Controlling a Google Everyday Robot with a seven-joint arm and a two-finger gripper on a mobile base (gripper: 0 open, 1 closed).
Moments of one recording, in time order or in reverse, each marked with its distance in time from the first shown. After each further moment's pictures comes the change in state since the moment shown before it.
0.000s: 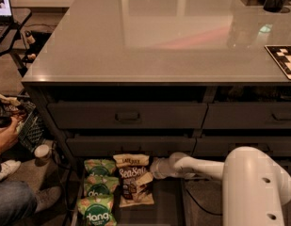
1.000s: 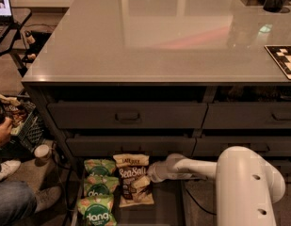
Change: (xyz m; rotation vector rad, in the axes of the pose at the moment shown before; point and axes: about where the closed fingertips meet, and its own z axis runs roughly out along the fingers) arm 0.016 0.019 0.022 -0.079 0.048 0.035
